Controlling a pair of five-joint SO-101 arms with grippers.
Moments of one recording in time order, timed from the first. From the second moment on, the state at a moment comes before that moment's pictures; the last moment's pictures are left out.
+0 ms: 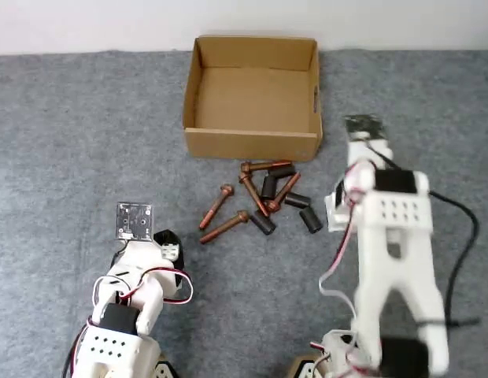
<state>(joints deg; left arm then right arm) 6.9 -78.2 98.2 35.0 17.4 0.7 -15.7 23.3 80.8 13.2</state>
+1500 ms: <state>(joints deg) 6.9 -78.2 98.2 35.0 17.4 -9.0 29.7 -4.7 76.6 16.9</state>
